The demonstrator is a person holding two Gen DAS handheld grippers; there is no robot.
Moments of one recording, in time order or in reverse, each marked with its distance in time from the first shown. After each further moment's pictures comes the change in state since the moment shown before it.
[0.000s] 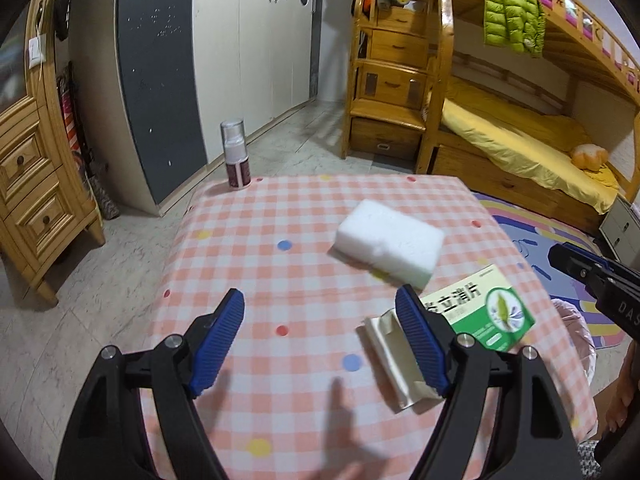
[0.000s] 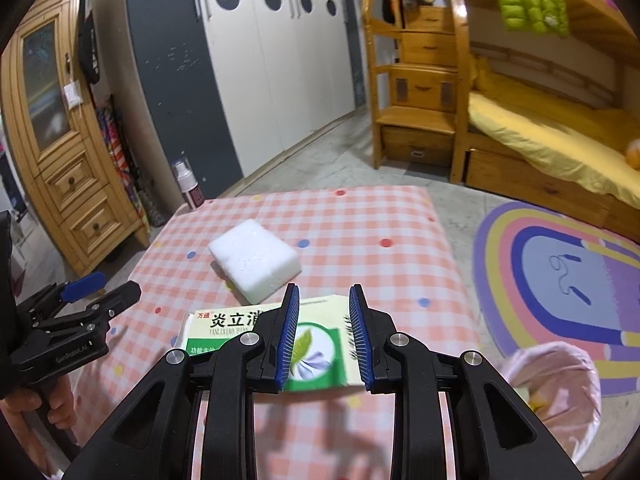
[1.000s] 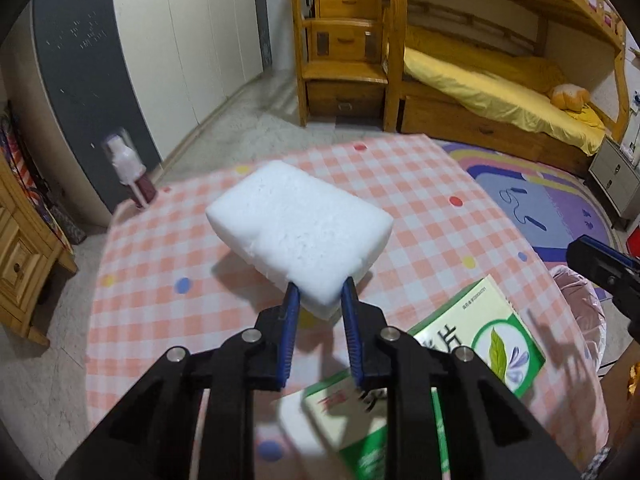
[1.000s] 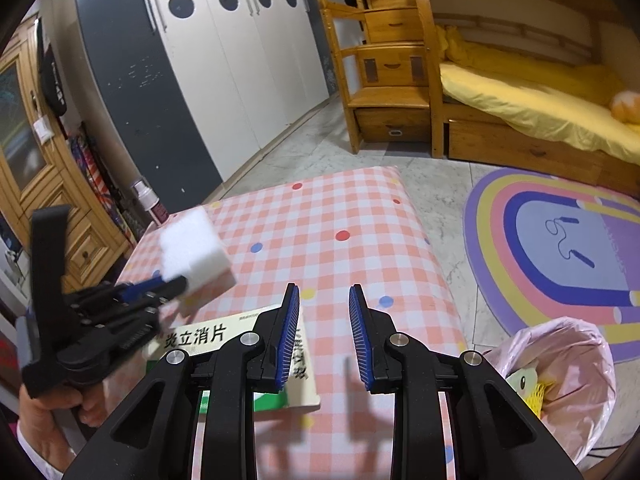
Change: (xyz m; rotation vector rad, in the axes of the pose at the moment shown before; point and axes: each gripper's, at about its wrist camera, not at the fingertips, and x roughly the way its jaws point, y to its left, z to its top) left arm 0.072 -0.066 0.029 0.176 0.108 -0.053; right arm 0.016 -0.047 0.002 0.138 0.029 -0.019
